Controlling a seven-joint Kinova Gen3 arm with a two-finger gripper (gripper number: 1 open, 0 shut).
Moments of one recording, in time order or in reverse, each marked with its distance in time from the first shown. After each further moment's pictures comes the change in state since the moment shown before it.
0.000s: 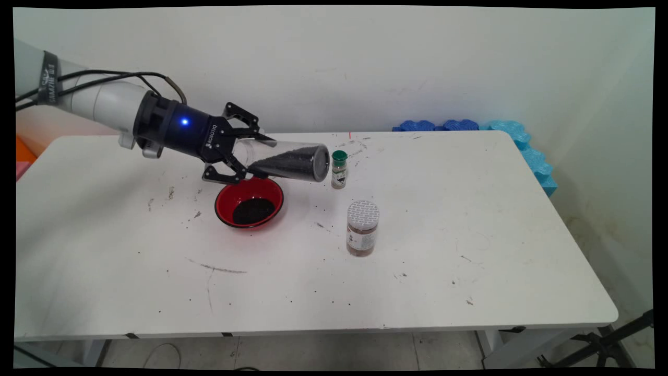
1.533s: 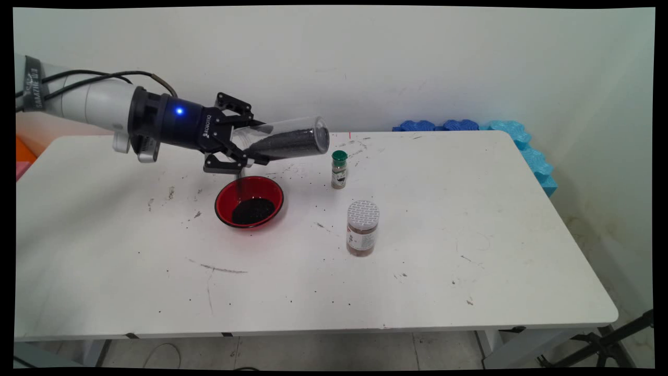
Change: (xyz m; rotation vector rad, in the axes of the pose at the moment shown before) arm -0.003 -0.009 -0.009 -0.113 -0.028 -0.153
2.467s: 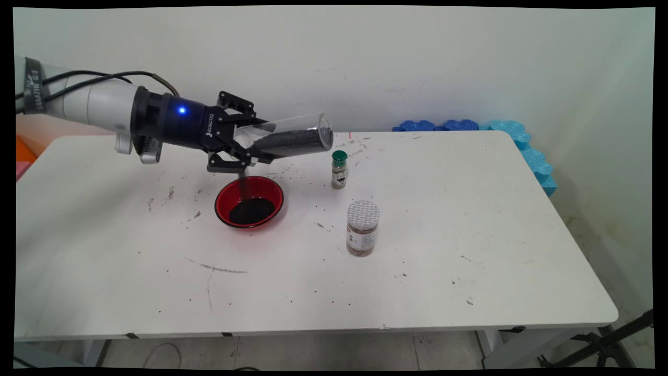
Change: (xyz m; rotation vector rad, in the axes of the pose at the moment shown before) arm -0.006 -0.004 0.004 -0.017 -0.006 -0.008
